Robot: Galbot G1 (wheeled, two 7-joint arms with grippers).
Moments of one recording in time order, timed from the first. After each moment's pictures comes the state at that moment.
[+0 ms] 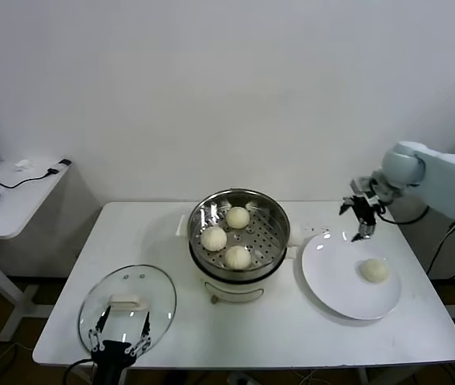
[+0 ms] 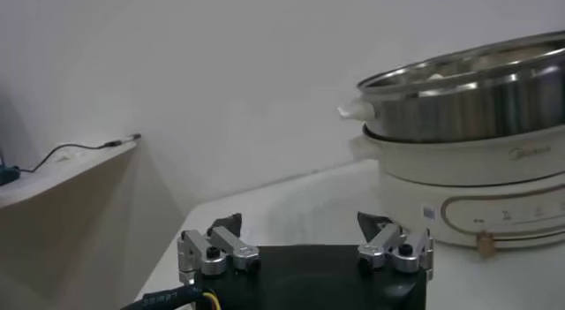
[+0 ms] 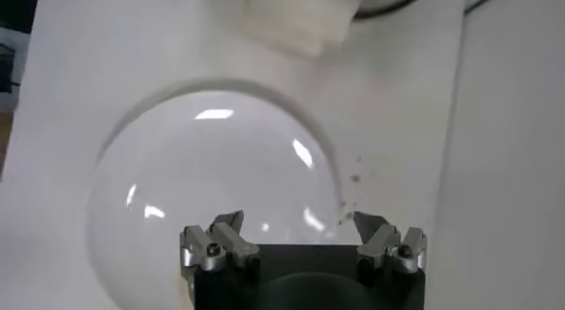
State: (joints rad) left arm 1.85 -1.55 -0.63 -2.07 0.17 -0.11 0.04; right arm 0.48 0.67 -1.36 1.14 0.23 -0.10 -1.06
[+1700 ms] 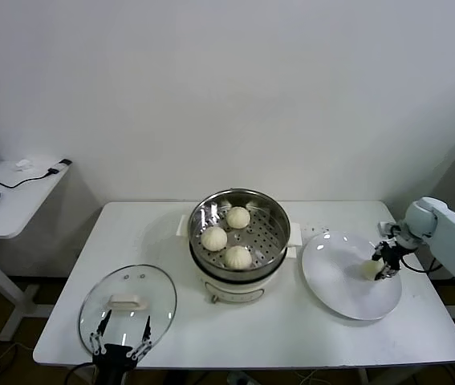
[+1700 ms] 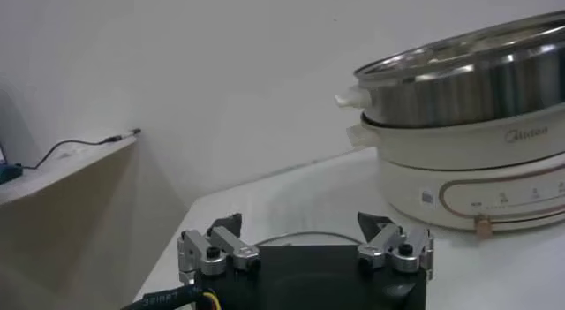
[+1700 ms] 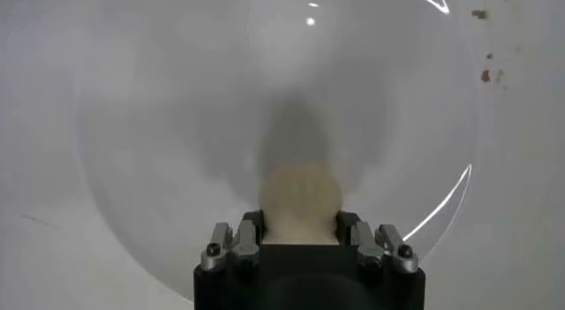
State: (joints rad) left arm 1.85 -1.56 -0.62 -2.06 0.21 -0.10 0.03; right arm 0.01 0.73 -0.82 0.79 -0.02 -0.03 -1.14
